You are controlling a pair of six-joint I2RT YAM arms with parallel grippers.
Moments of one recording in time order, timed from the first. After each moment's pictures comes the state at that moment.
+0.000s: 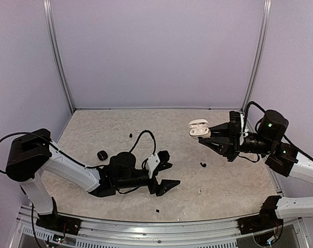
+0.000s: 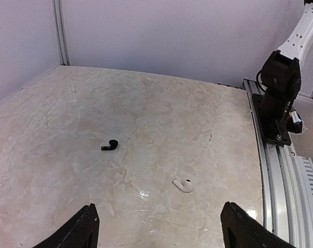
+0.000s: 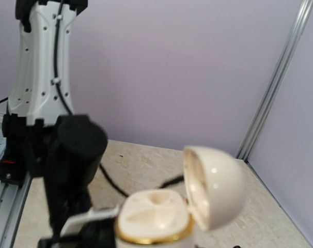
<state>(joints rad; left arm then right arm) -1.14 1.75 0.70 0.86 0.11 0.01 0.75 0.85 0.67 0.23 -0.64 -0.29</state>
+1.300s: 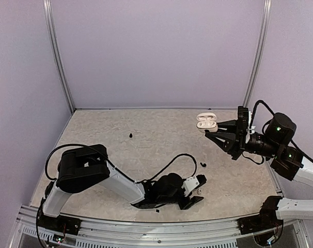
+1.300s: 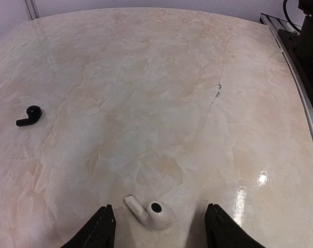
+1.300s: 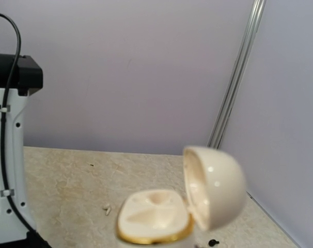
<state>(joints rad) -1.29 2.28 1.18 0.68 -0.04 0.02 0.75 0.76 0.64 0.24 -0.51 -0.22</state>
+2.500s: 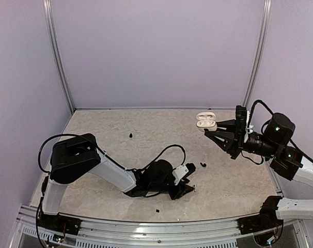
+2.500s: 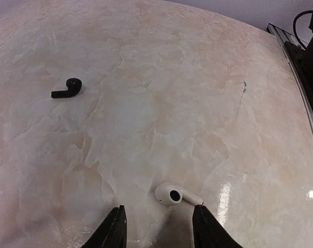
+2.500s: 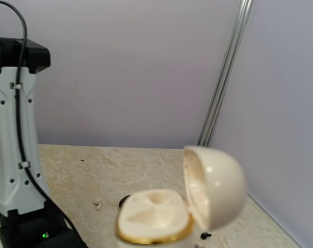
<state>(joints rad) -1.17 2.20 1.10 0.64 0.11 -0.03 0.75 0.77 0.64 0.23 -0.47 -0.22</state>
